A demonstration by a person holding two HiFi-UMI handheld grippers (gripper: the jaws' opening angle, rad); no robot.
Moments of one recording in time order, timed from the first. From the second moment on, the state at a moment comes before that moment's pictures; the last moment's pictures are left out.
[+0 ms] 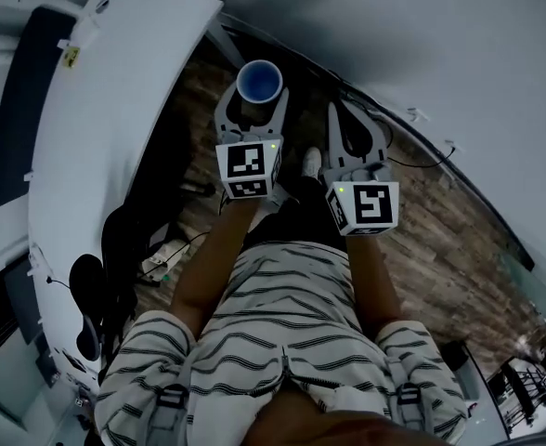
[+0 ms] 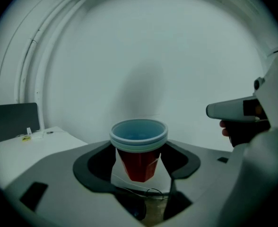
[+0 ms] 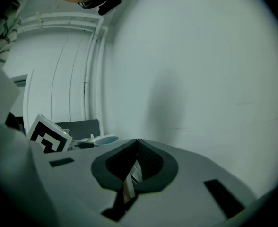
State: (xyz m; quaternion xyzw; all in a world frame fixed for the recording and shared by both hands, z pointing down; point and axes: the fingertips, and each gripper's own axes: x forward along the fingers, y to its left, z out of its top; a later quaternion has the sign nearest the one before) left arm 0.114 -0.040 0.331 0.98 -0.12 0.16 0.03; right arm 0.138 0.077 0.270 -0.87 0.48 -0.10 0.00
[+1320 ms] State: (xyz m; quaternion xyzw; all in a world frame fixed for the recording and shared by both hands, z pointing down) left arm 0.155 -0.043 0.639 0.93 -0.12 0.33 0.10; right arm 0.197 0.052 0.507 -0.85 0.47 -0.24 0.01
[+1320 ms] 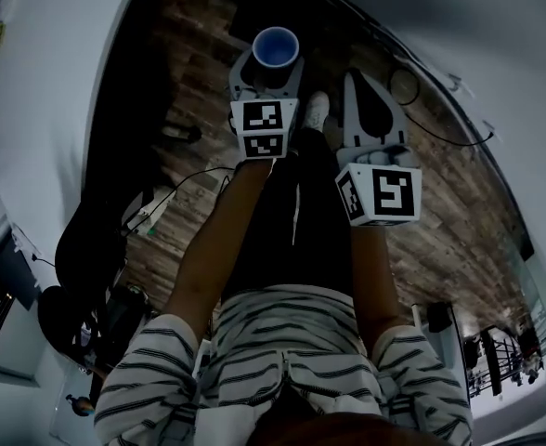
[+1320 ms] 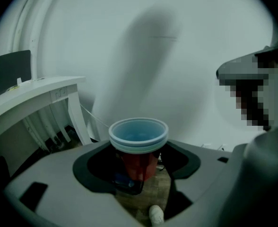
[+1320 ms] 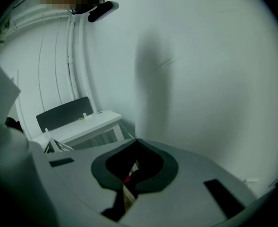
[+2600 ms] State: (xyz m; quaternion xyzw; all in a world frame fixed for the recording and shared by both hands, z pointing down) left arm 0.168 -0.051 0.857 0.89 -0.09 0.43 0.11; right arm 0.198 0.053 0.616 -0.84 0.46 -0.28 0.00
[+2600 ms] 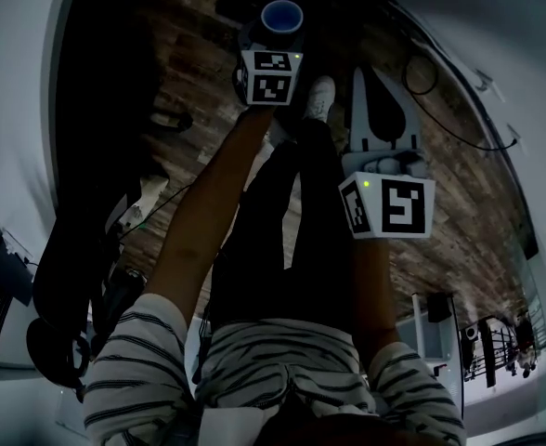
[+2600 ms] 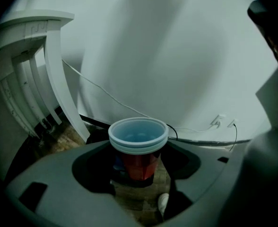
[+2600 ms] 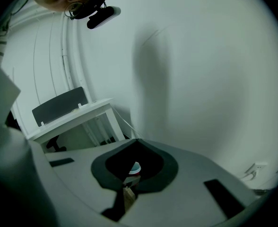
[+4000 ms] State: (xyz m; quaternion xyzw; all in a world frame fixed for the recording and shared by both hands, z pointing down) left arm 0.191 -0.064 1.003 0.85 -0.03 0.51 0.10; right arm 0.190 0.067 0.688 -0.84 0.43 -0.32 0.00
